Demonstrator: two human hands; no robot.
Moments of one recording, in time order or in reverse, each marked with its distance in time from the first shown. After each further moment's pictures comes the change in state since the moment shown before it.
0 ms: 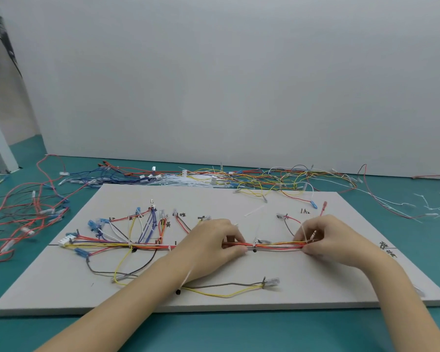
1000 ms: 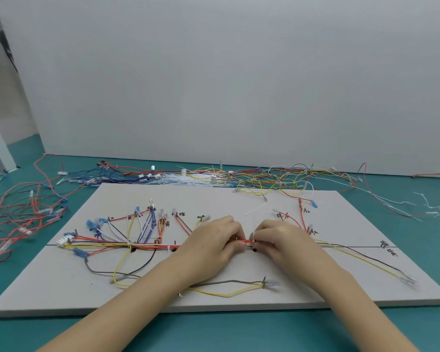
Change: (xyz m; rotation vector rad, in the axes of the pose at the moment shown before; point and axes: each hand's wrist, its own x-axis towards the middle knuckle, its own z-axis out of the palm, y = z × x) left_hand -0.002 -0.001 0.008 -0.001 0.083 0.088; right_hand 0.001 -0.051 0.057 -0.335 0.140 -0.480
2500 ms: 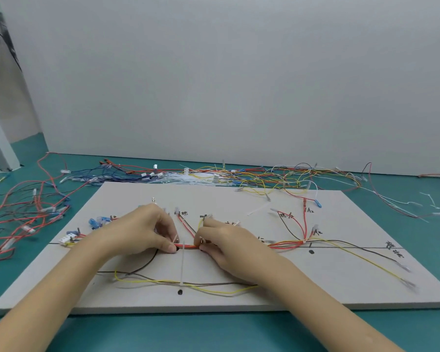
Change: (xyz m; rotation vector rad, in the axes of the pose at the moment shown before) left_hand -0.035 -0.064 -0.096 -0.108 -0.300 -0.470; right_hand 0.047 -0.063 0.034 0.074 -0.138 -0.186
